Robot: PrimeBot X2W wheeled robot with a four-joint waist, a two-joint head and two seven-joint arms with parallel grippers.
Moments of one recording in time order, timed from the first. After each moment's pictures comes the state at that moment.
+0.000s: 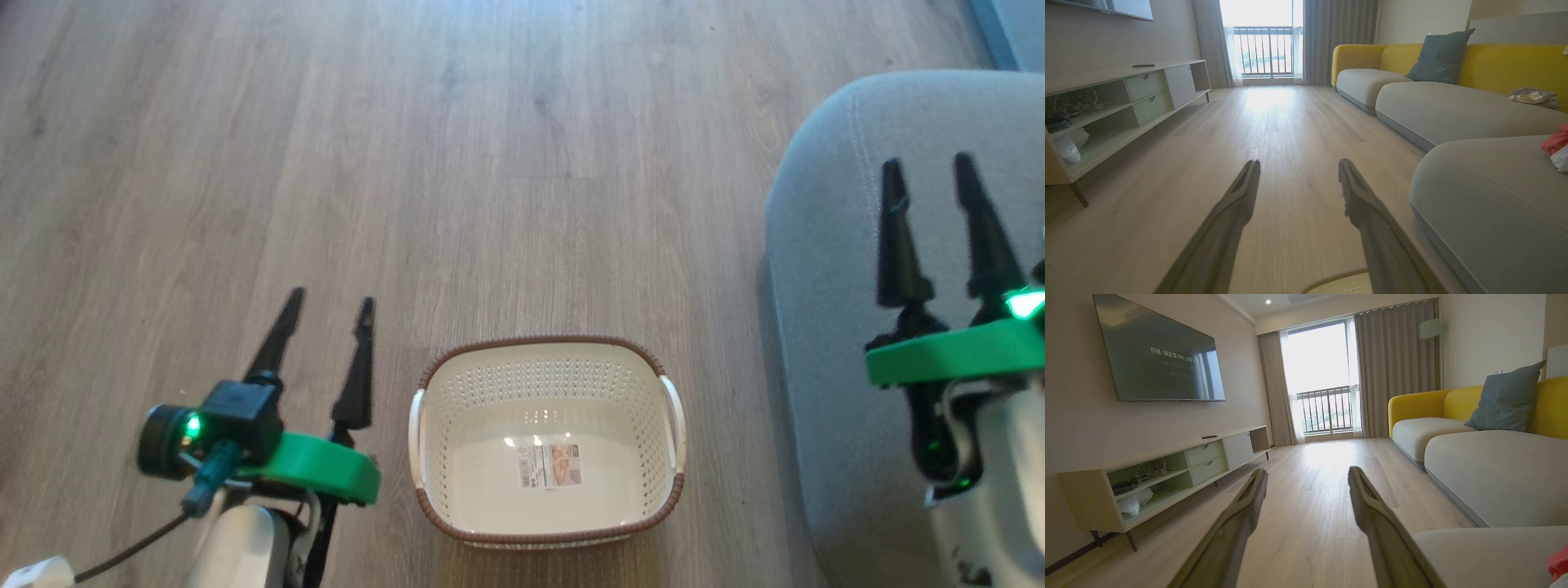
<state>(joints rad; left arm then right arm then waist) -0.10 0.06 -0.16 0.08 -0.12 0.02 -0.26 -0.25 -0.19 -0.01 0.10 0.37 0.13 -0.26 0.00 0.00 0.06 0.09</state>
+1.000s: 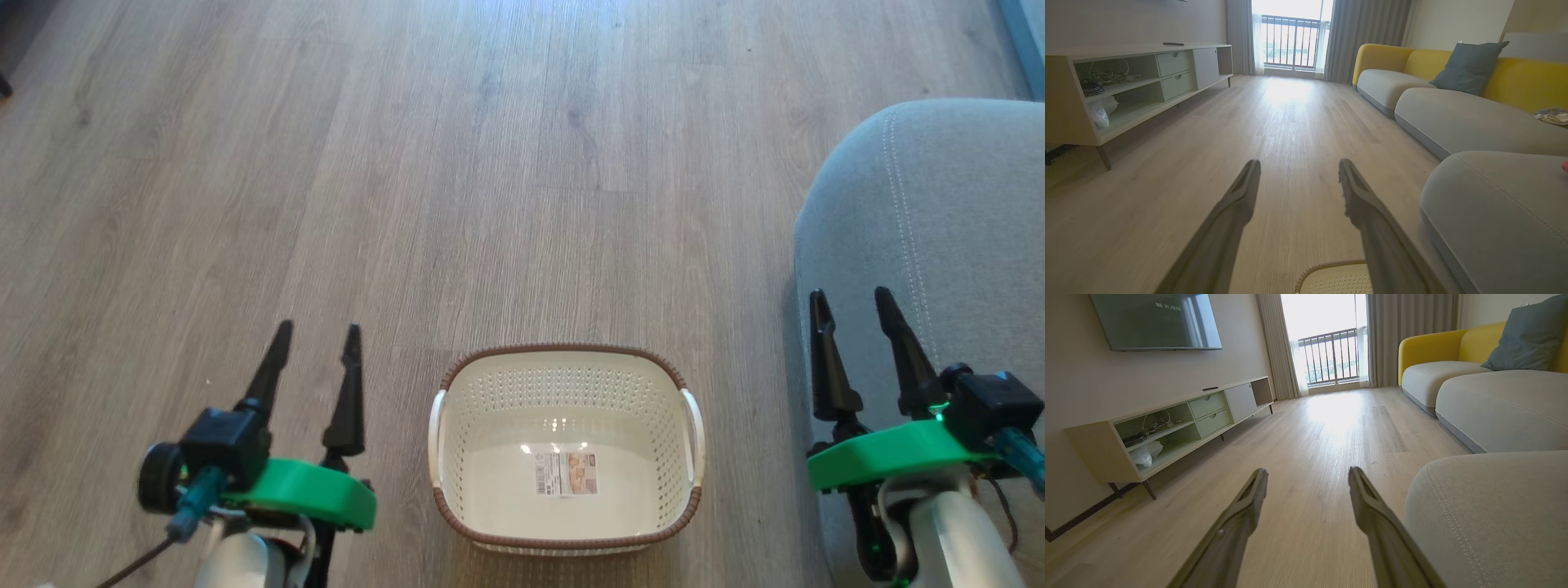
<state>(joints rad) -0.03 0.05 -0.13 0.07 -0.19 0.04 -0.26 -0.06 -0.06 -0.01 0.14 0.26 0.13 -0.26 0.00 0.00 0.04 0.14</state>
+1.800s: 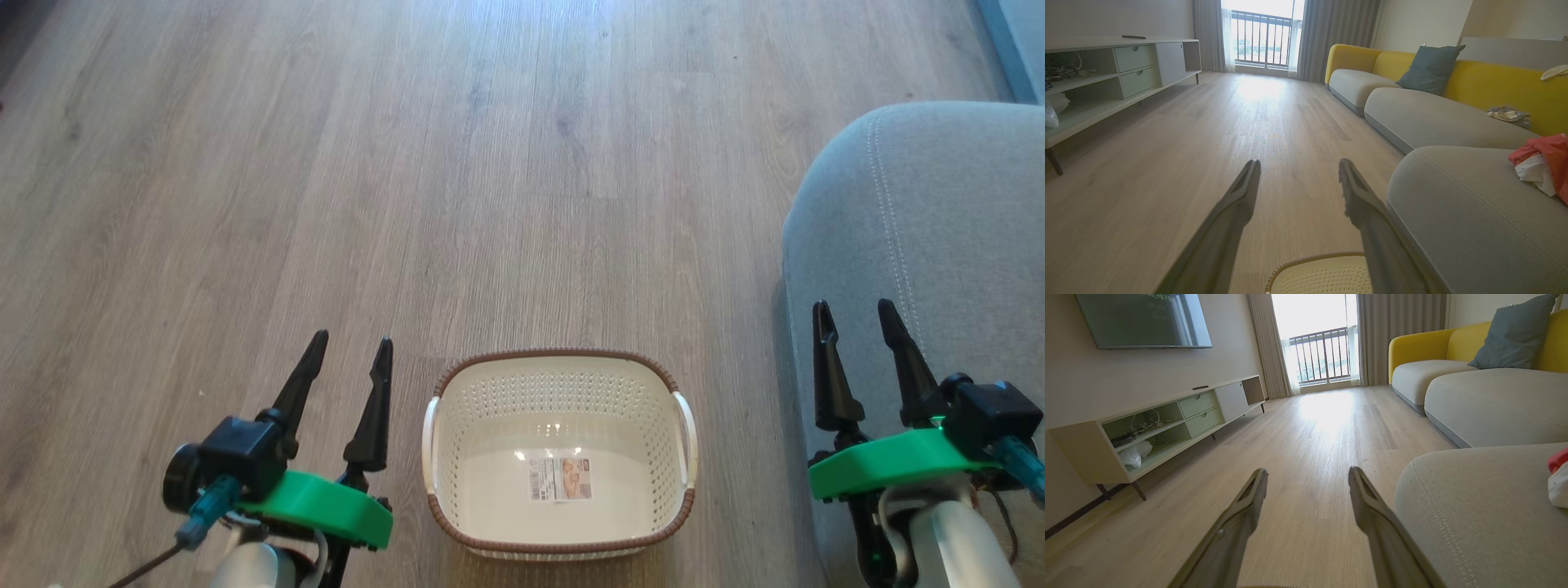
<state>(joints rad) -0.02 0.05 -0.17 0.07 -0.22 -0.05 -0.26 -0.05 -0.05 -0.04 0.15 0.25 0.13 -0.26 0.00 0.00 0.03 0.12</state>
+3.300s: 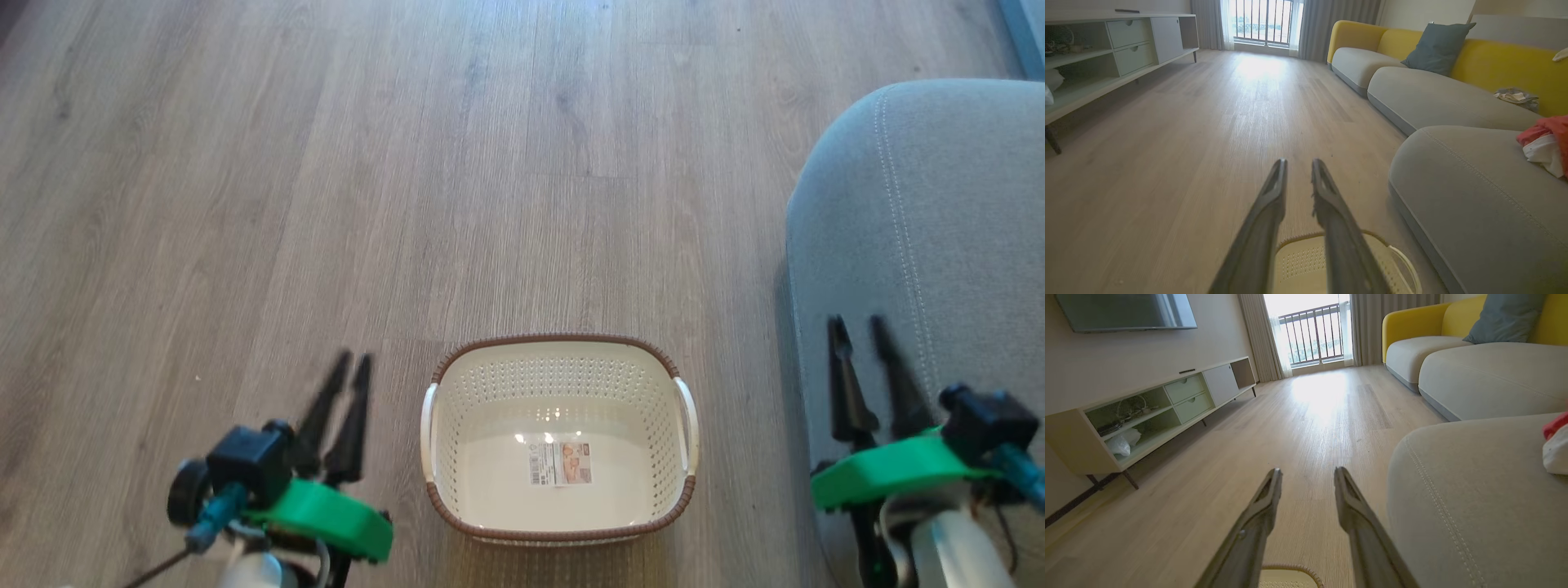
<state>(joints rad) -0.02 0.05 -0.17 0.09 -0.21 -0.05 -0.26 -0.05 -0.05 -0.05 0.17 0.26 0.13 -0.26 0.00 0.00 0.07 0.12</state>
